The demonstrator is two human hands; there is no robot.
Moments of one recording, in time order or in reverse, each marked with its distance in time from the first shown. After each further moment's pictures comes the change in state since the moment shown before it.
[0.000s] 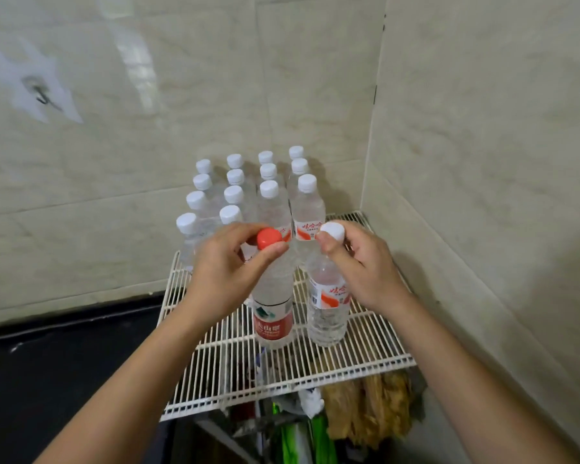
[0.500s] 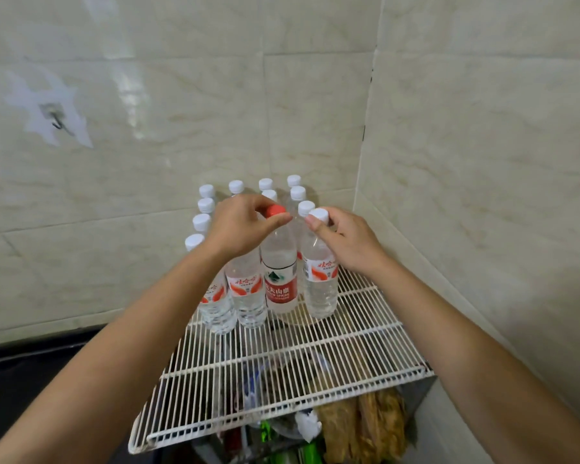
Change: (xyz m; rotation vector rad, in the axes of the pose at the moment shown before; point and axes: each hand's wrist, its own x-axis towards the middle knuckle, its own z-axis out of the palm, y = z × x) left_hand 0.099 -0.017 -0.007 0.200 -0.085 -0.016; right_hand 0.070 -0.016 -0.004 -0.335 -0.041 0.028
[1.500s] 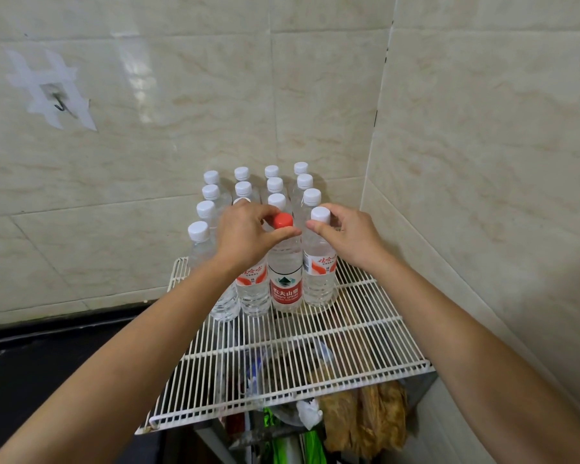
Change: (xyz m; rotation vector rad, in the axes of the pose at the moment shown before) left_hand -0.024 -0.014 0.030 0.074 0.105 0.001; right_hand 0.002 0.010 0.014 0.074 -0.023 0.071
